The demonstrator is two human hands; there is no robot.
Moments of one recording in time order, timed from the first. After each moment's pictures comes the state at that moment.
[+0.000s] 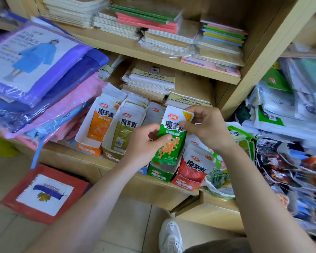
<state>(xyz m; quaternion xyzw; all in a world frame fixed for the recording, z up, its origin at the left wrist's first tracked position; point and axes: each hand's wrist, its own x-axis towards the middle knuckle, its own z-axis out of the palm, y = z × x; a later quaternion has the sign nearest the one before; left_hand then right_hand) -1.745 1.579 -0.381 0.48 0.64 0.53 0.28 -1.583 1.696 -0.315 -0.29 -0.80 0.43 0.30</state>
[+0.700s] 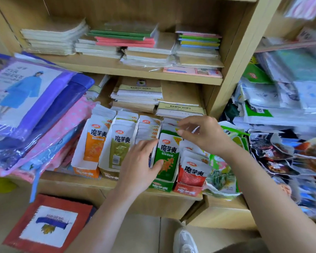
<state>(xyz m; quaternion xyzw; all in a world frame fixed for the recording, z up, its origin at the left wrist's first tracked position) -1.747 1.567 -0.395 0.63 0.70 0.32 0.06 -1.560 1.706 -0.322 -0.35 -0.87 0.24 0.26</state>
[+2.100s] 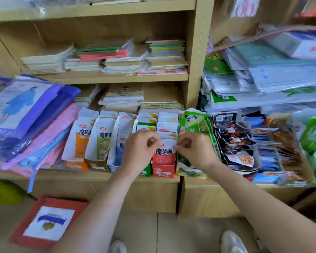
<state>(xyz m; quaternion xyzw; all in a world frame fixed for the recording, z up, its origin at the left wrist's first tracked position) -1.665 1.570 -0.365 0.63 0.66 0.42 0.07 -1.475 1.641 -0.382 -0.45 -0.79 0.25 0.34</state>
